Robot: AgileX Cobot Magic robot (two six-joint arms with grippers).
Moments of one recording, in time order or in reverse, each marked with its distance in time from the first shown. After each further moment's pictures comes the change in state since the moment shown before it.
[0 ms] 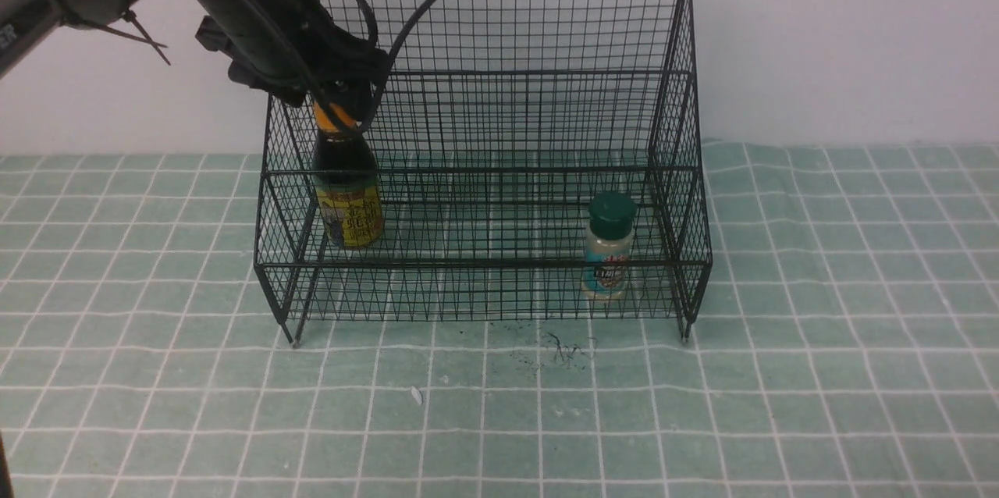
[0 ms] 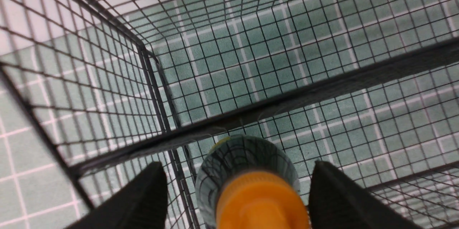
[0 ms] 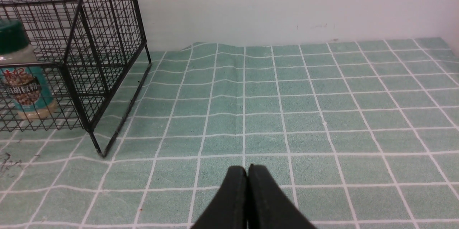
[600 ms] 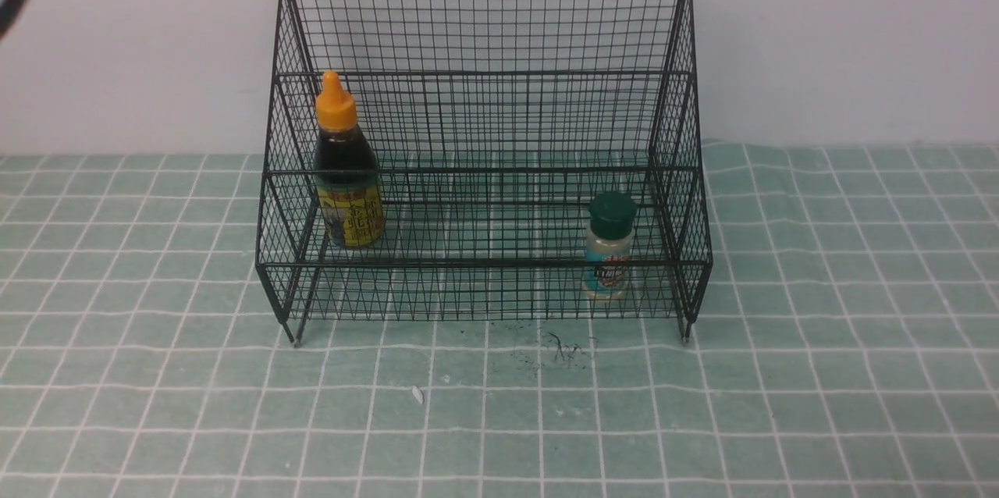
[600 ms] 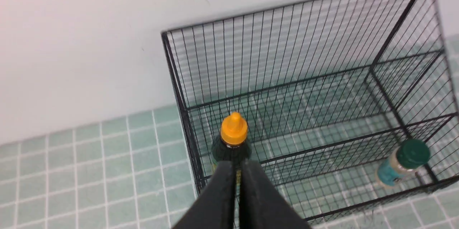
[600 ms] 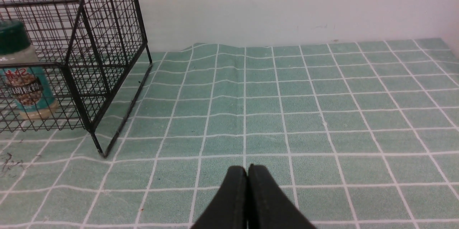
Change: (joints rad) right arm 0.000 0.000 0.000 0.000 0.000 0.000; left arm 0.000 -0.738 0.258 -0.001 -0.005 -0.069
